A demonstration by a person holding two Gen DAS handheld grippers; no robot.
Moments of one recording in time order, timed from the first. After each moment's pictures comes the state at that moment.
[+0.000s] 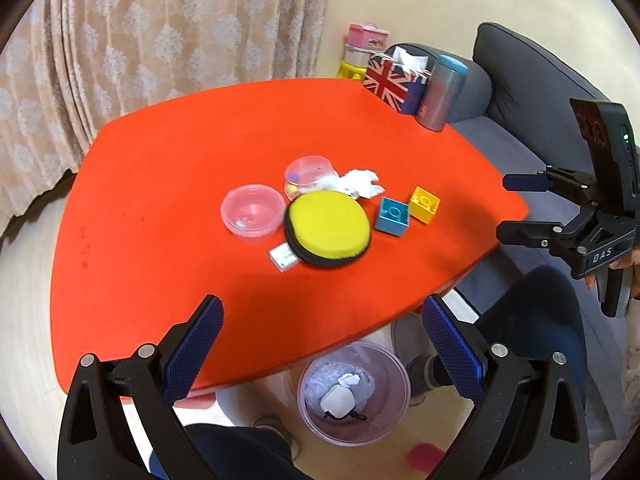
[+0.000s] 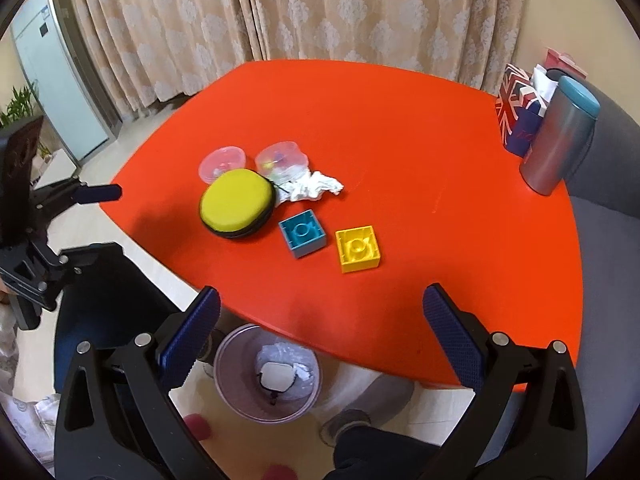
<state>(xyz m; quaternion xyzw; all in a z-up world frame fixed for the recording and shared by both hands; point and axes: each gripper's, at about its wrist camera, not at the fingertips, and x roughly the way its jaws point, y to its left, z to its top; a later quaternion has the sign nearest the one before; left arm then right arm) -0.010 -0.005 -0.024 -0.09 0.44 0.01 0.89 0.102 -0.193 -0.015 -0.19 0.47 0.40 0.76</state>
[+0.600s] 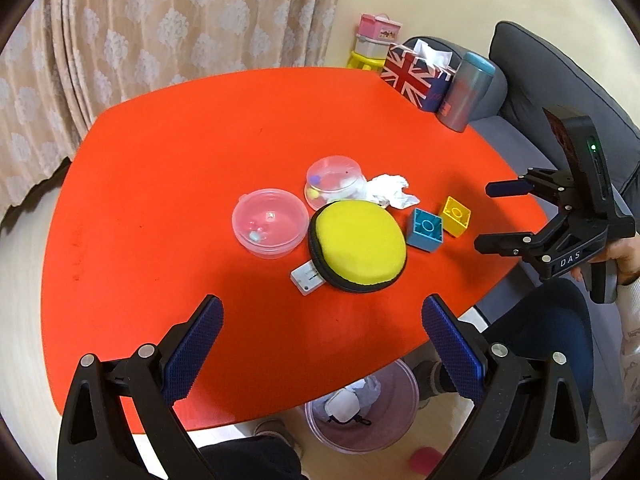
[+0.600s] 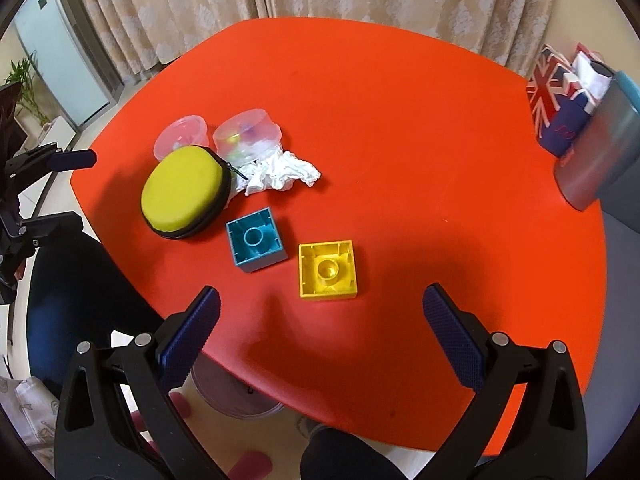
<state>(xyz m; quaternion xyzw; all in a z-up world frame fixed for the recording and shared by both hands) 0.018 0.018 -0.039 -0.10 0.46 0.02 0.88 0.150 -0.167 -0.066 -0.24 0.50 0.42 0.72</state>
